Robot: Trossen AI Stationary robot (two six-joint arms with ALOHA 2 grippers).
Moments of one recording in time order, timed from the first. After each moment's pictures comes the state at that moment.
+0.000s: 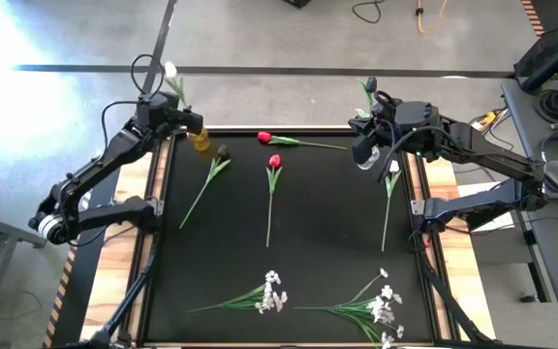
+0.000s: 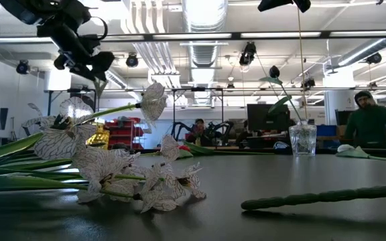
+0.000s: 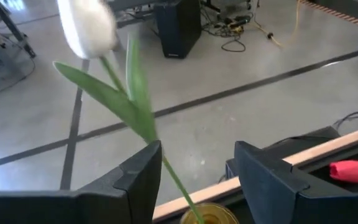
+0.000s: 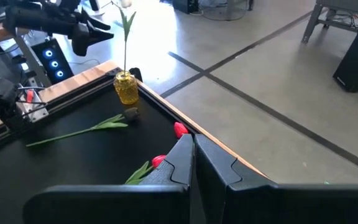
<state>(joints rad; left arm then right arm) 1.00 0.98 0.79 -0.23 -0.30 0.02 -0.28 1.12 1.38 -0.70 0.34 0.23</state>
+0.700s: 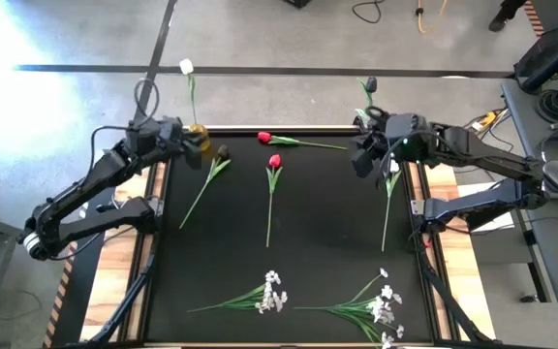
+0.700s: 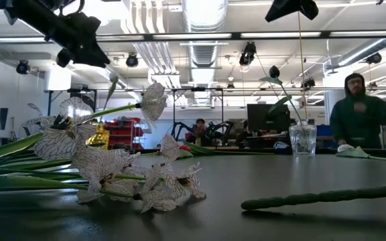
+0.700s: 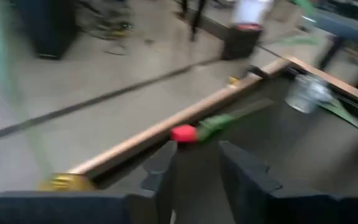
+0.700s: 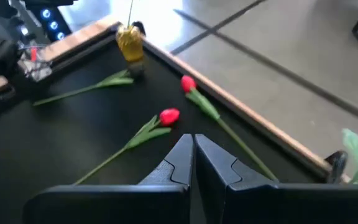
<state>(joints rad) 0.77 0.70 0.69 -0.37 0.02 -0.16 -0.23 1.12 1.34 -0.86 0.31 0.36</state>
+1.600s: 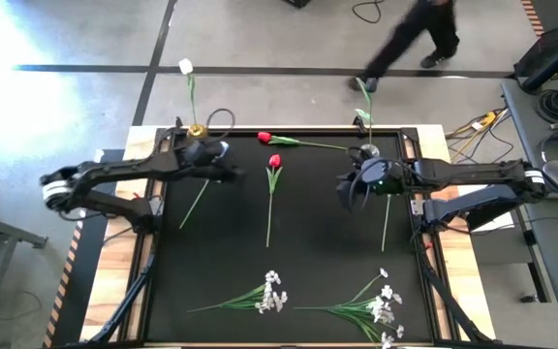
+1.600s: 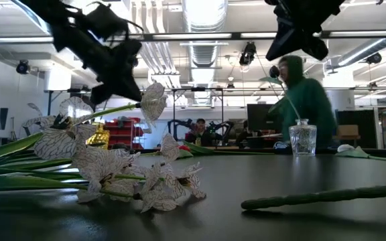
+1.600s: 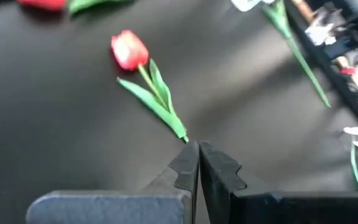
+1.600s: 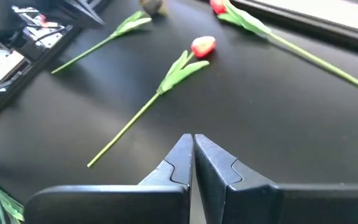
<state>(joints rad) 0.44 1.22 0.71 -0.20 0.12 -0.59 -0.05 1.10 0.95 -0.60 0.31 0.73</state>
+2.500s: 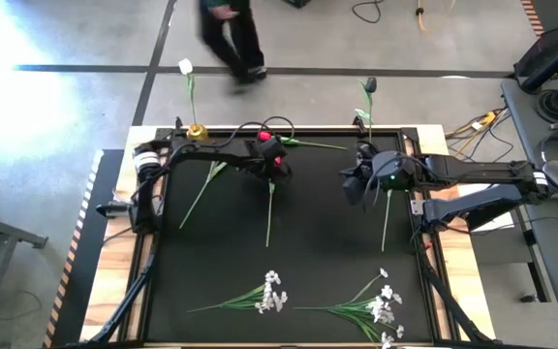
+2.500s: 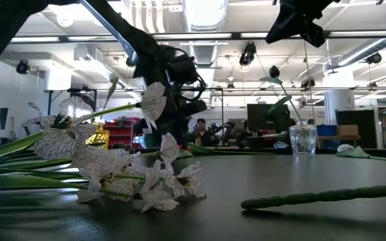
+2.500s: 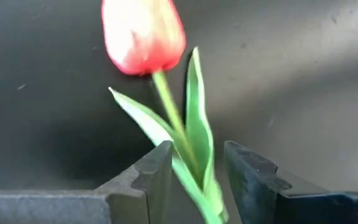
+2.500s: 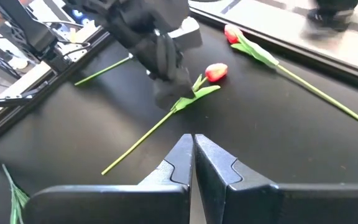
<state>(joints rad) 0.40 1.99 1.32 -0.48 -0.01 -0.73 -0.05 1.04 1.00 -0.61 0.31 0.65</state>
